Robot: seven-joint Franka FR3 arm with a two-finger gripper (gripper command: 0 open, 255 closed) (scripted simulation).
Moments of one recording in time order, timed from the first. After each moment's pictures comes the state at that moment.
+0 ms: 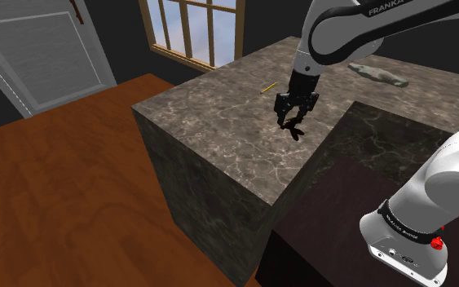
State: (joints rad) arm -0.06 -0.43 0.09 -2.58 0.22 2.14 0.25
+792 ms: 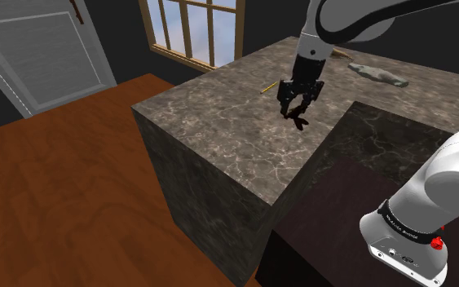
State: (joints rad) arm -0.07 -0.48 0.08 -2.51 0.21 2.02 0.27
